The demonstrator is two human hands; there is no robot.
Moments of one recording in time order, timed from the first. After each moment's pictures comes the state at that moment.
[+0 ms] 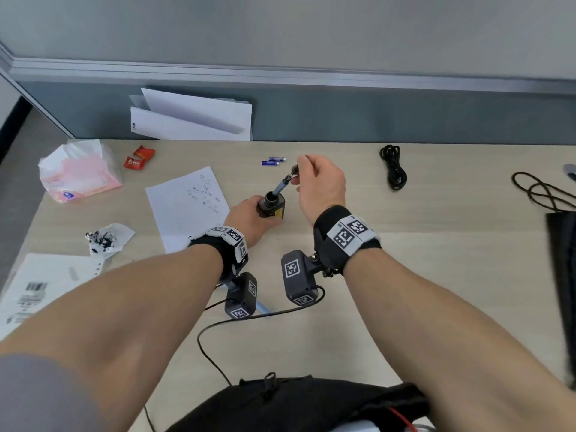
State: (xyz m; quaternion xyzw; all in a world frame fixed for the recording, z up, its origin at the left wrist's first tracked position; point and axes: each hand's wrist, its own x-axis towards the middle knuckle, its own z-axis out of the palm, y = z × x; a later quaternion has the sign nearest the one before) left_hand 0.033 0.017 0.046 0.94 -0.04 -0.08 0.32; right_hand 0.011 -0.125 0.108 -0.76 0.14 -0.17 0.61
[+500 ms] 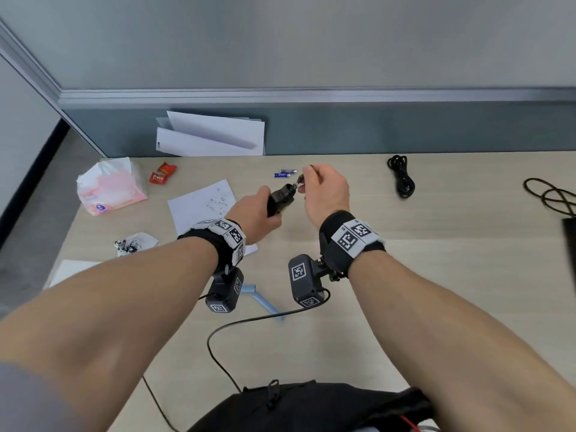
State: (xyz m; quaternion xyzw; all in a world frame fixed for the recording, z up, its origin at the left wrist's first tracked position) left_hand 0.027 0.014 0.073 0.97 -0.13 -0.08 0.20; right_hand 0.006 -0.132 0.099 -0.79 0.16 -0.14 0.58
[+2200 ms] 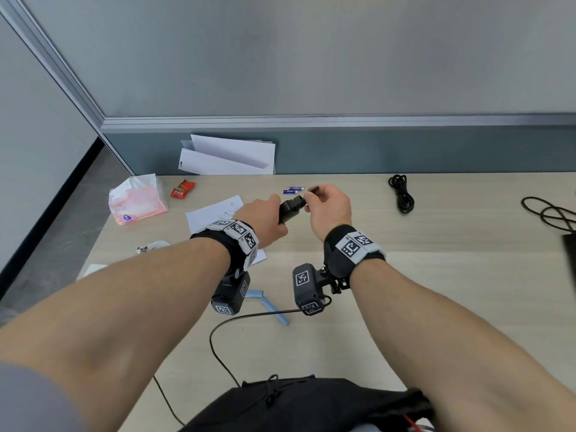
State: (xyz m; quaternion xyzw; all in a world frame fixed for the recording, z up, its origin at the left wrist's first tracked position) left_hand 0.025 0.006 0.068 0.98 -0.15 -0.11 0.08; right_hand -0.003 -0.134 0.066 -0.77 0.20 -0.09 0.60
